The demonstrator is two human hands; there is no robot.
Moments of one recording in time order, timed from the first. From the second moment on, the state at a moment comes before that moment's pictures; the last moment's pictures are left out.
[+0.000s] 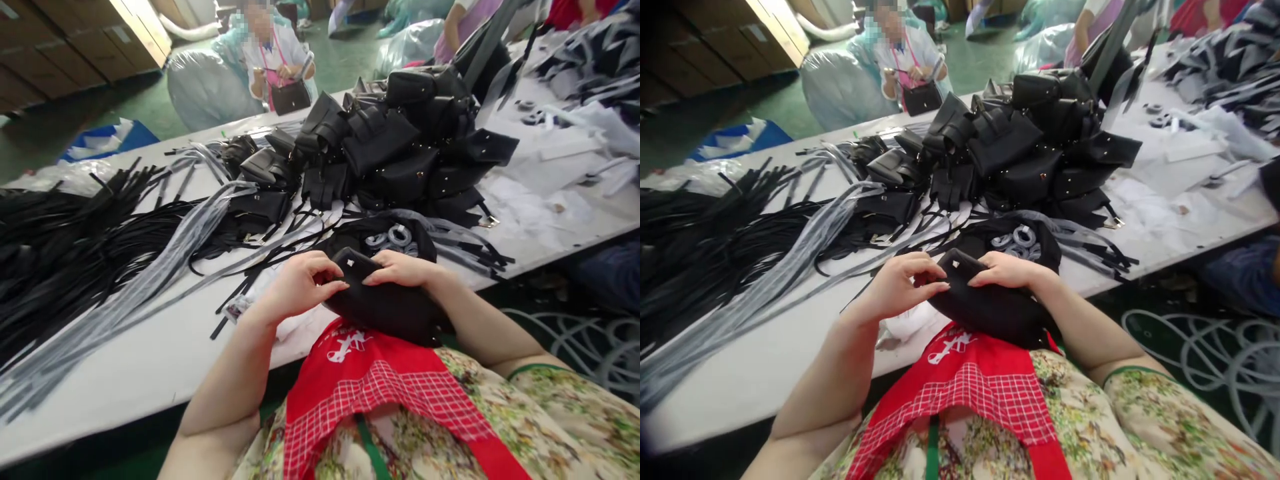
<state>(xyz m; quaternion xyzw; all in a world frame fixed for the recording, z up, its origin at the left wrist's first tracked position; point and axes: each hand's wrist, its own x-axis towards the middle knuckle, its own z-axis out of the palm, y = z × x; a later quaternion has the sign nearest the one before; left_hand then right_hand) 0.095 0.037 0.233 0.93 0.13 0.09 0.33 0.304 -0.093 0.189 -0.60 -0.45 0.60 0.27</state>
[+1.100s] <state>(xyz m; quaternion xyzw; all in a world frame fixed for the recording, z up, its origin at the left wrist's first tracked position) 0.103 0.031 0.215 0.95 0.15 0.10 0.25 0.287 -0.089 0.183 -0.62 -0.53 0.54 0.21</state>
